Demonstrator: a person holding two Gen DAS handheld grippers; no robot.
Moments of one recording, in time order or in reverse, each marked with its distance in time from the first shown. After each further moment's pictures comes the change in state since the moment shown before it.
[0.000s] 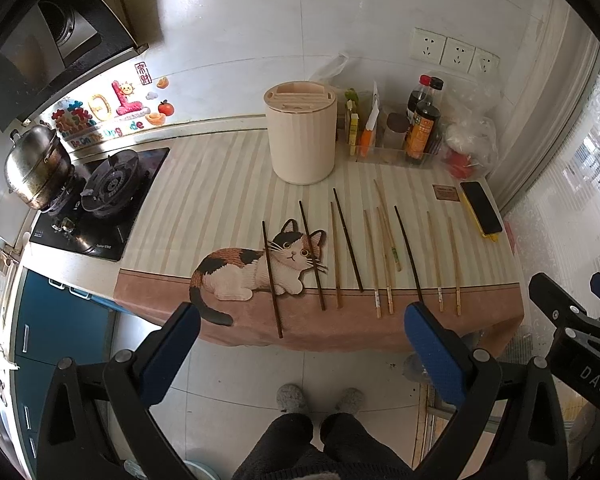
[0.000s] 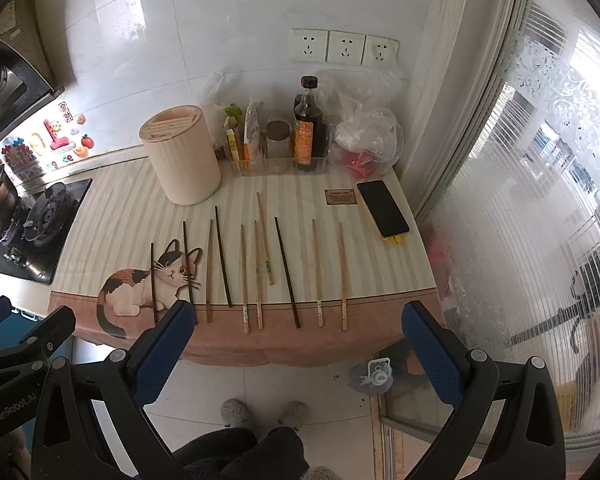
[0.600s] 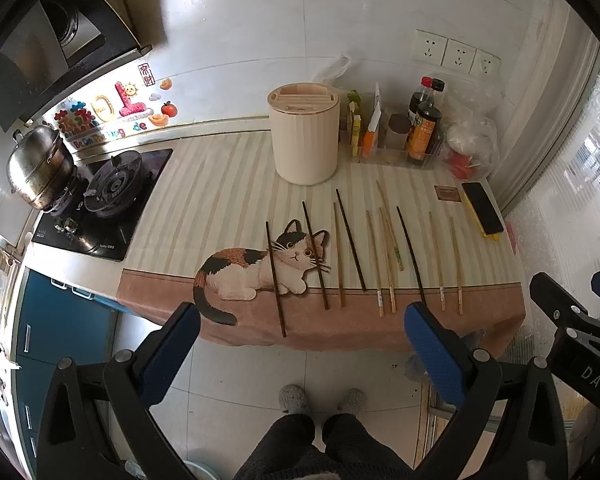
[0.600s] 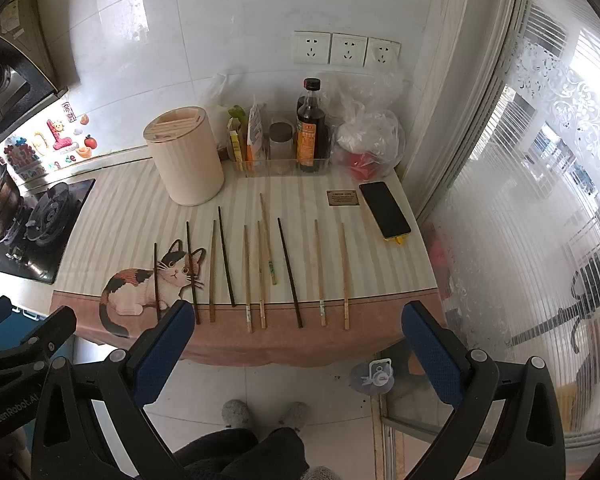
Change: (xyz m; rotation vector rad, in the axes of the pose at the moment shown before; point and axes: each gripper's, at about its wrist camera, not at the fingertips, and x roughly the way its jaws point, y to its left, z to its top) left arm -0.001 0.003 0.000 -0.002 -0.003 0.001; right arm -0.005 0.002 -0.004 0.003 -0.003 0.002
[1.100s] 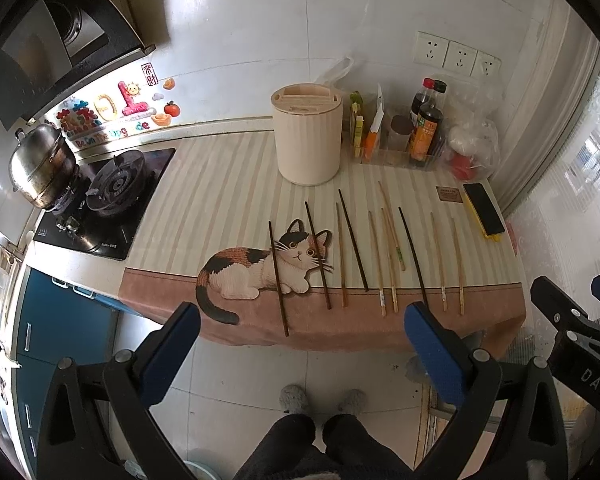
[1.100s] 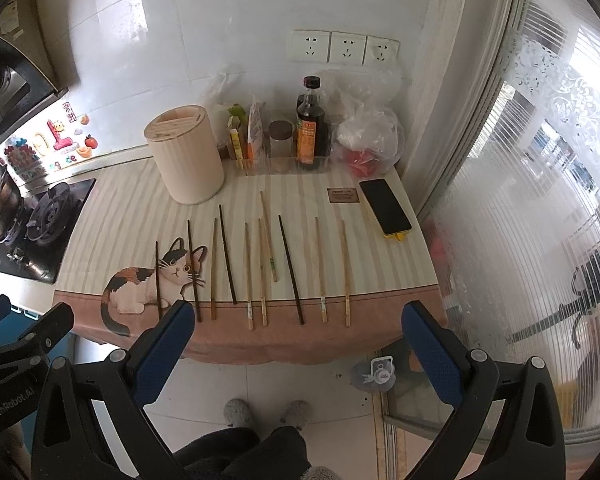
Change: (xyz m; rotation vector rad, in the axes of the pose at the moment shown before) left arm -0.004 0.004 0.003 0.000 0.000 0.000; right arm -0.002 0.000 -0.001 0.000 0.003 0.001
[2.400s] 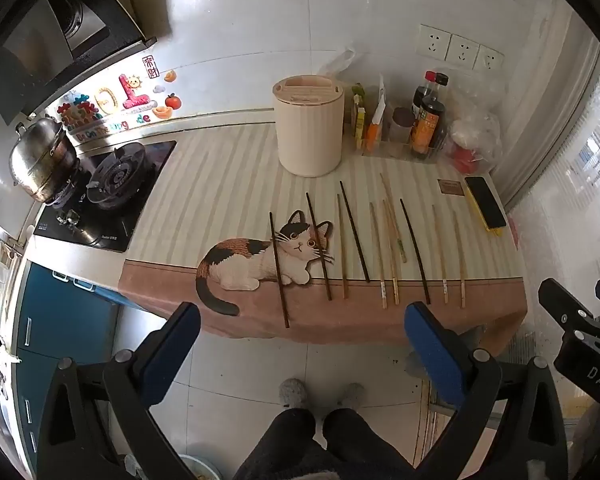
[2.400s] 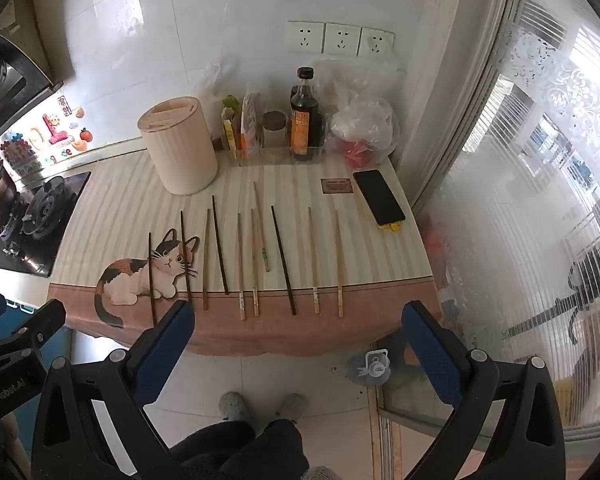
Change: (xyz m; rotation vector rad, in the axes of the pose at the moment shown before) left arm 0.005 0.002 -0.014 -0.006 0.019 0.002; right arm 0.004 -0.010 -0.004 -0.001 0.018 -0.012
